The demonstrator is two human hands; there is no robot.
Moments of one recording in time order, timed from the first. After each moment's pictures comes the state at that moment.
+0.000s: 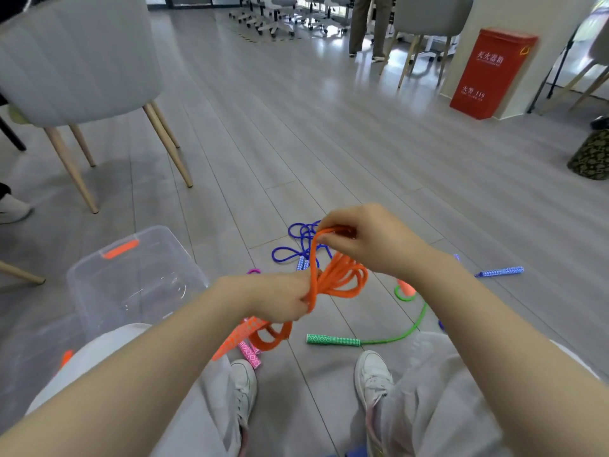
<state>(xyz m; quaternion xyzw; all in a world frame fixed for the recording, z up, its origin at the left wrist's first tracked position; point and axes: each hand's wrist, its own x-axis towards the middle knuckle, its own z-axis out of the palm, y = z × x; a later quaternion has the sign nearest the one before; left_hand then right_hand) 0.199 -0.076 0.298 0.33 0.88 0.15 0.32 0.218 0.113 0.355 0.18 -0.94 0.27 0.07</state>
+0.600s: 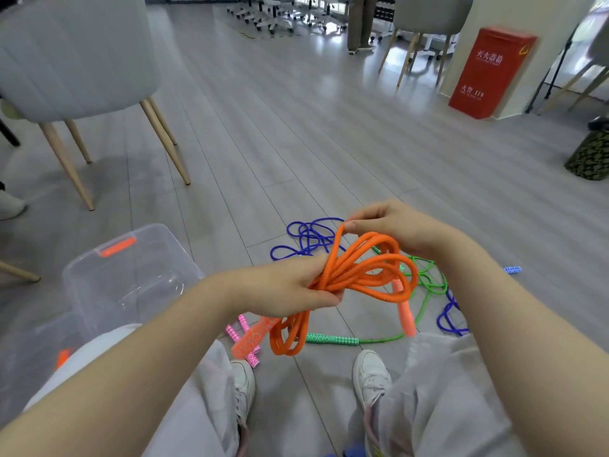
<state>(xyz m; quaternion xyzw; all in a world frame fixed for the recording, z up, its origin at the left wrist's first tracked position) 0.221 -0.074 0.349 0.40 0.80 0.34 0.30 0.190 0.156 0.343 0.06 -0.83 0.54 -0.13</state>
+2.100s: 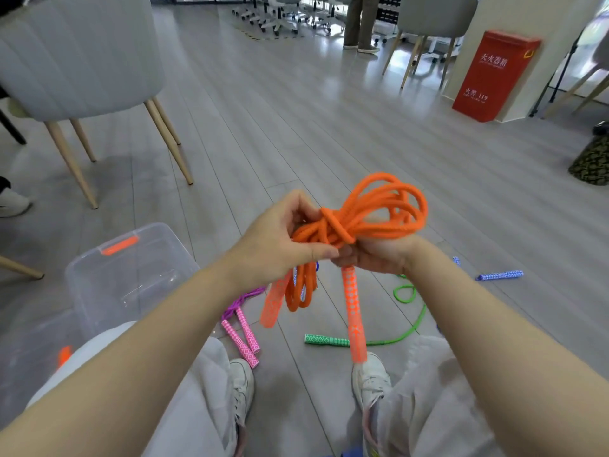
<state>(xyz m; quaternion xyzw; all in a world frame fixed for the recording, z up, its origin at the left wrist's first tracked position) 0.209 -0.072 0.357 0.26 0.70 0.66 0.12 0.194 0.113 0.338 0.11 -0.63 0.72 -0.27</state>
